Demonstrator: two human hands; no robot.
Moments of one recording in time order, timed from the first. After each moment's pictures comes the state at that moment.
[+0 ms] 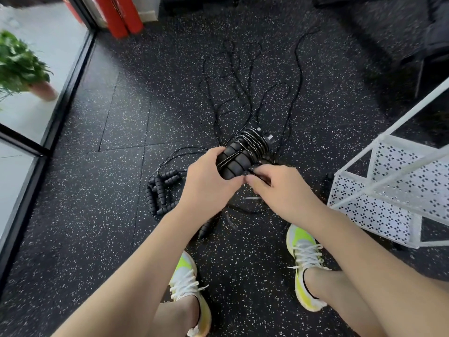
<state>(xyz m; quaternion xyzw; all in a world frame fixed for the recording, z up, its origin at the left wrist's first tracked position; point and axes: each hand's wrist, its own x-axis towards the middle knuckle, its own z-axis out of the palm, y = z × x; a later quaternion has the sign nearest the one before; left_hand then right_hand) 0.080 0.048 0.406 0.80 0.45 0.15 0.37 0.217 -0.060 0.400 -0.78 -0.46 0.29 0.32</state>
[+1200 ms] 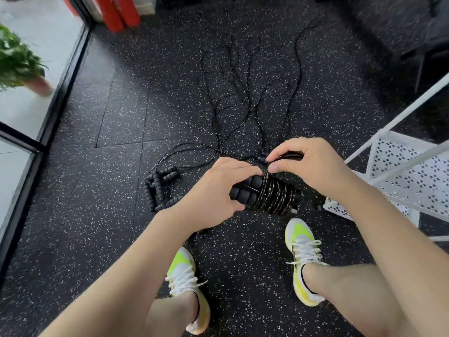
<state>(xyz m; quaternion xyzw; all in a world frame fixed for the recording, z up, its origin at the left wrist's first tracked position) 0.068 0.049 0.390 0.92 0.19 0.05 0.32 0.272 -0.068 0.418 -0.74 -0.44 0.33 0.39</state>
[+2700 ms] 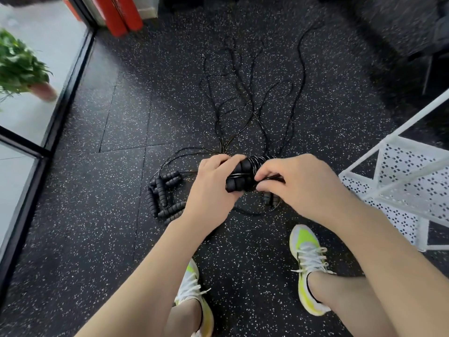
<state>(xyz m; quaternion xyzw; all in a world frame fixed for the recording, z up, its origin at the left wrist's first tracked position) 0.082 0.059 0.373 0.88 0.37 0.12 0.29 0.244 -0.057 0.425 -0.78 -0.56 0.18 0.19</state>
